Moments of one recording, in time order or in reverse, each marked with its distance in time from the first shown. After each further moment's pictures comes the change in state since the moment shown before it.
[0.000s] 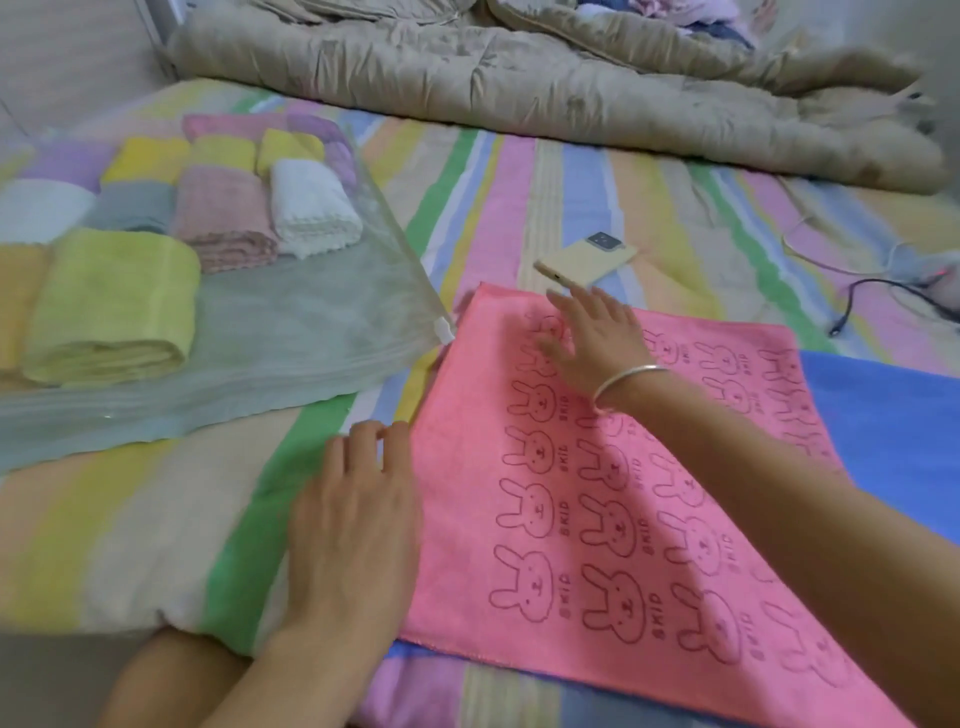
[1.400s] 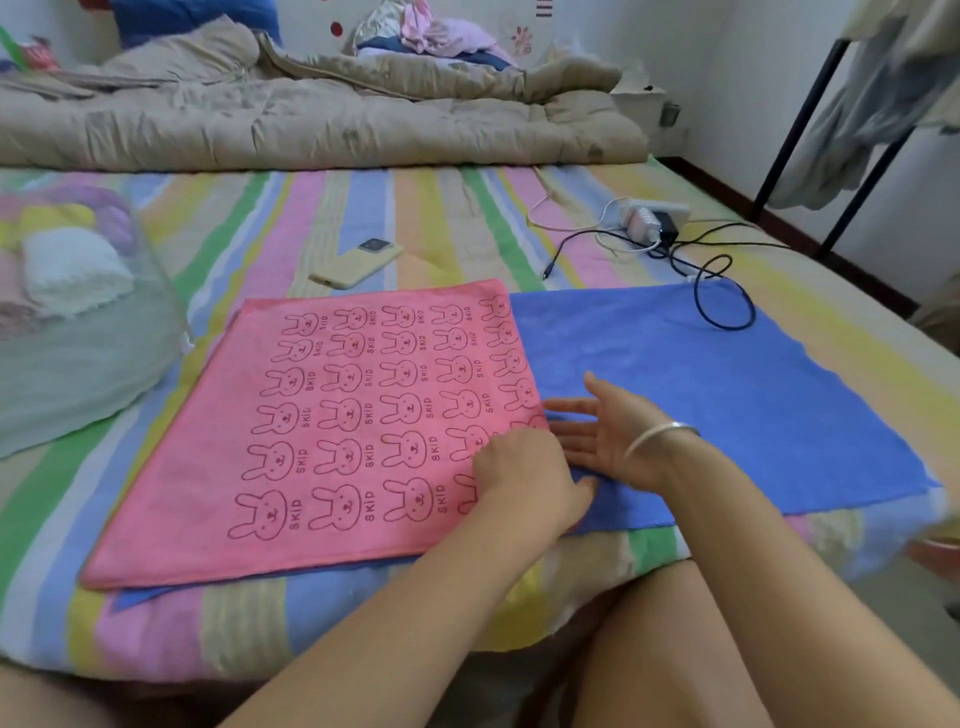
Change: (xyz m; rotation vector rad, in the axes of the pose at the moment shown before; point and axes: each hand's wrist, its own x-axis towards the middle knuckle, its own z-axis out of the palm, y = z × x) left_hand -0.064 0.312 -0.014 -0.124 -0.431 0.373; right_hand -0.254 0.169 -0.073 1.640 -0.080 0.917
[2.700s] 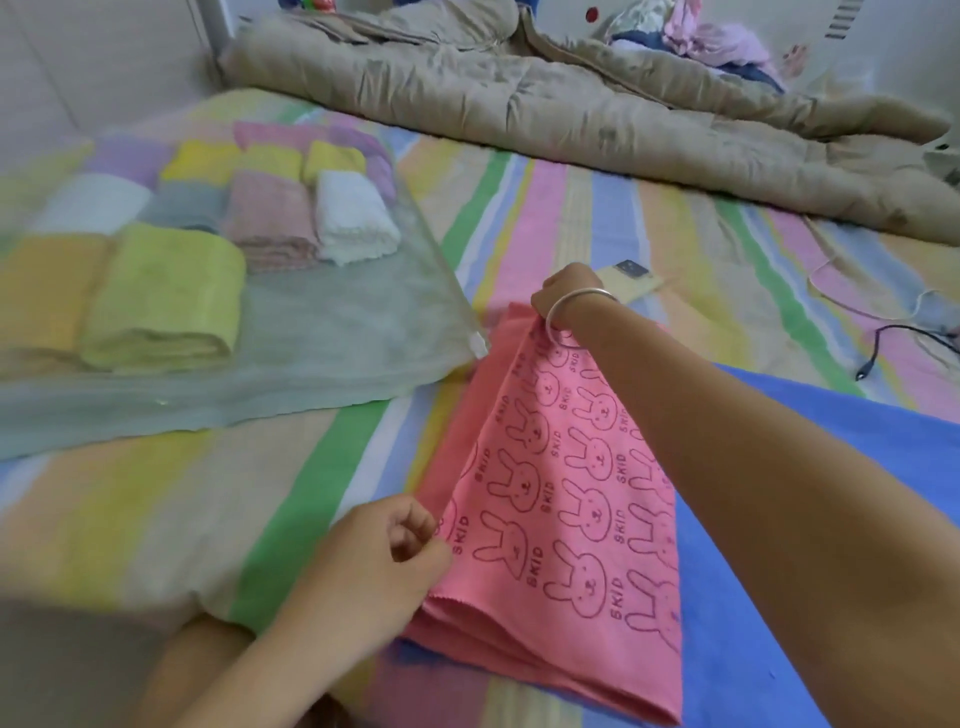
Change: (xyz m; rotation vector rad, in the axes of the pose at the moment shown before) left_hand -0.086 -0.319 -0.028 -0.958 0.250 -0.409; right_hand 0.153 -0.067 0.367 -1.268 0.142 -0.578
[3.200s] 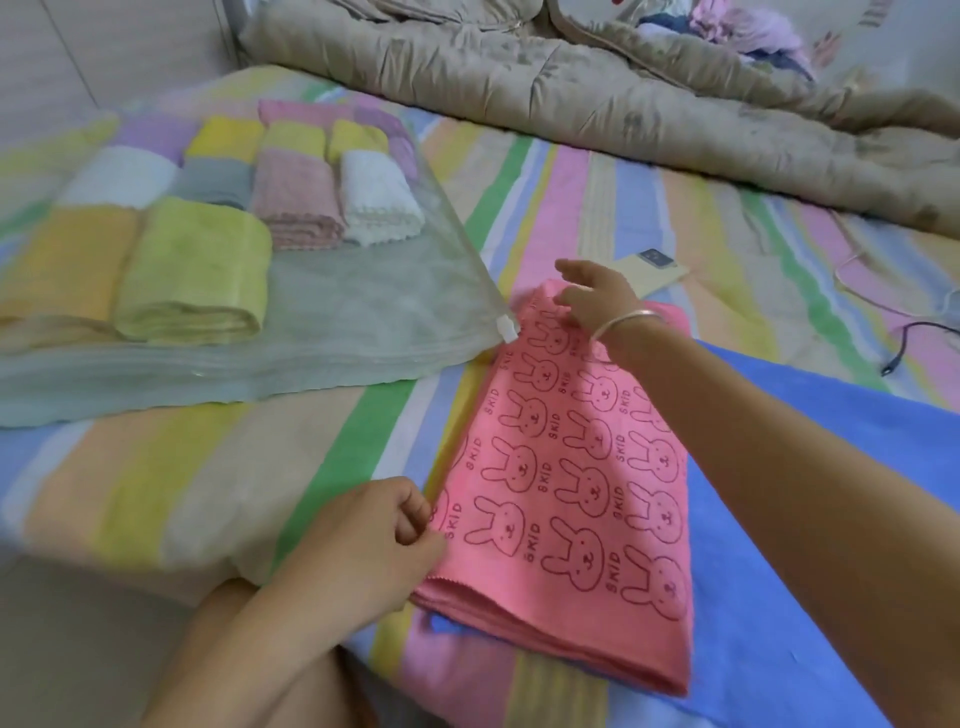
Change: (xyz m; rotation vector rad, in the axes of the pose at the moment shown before) left_hand 0.000 -0.008 -0.029 0.268 -0.069 -0.113; right_hand -0.023 0.016 0.014 0.478 -0.087 -0.113
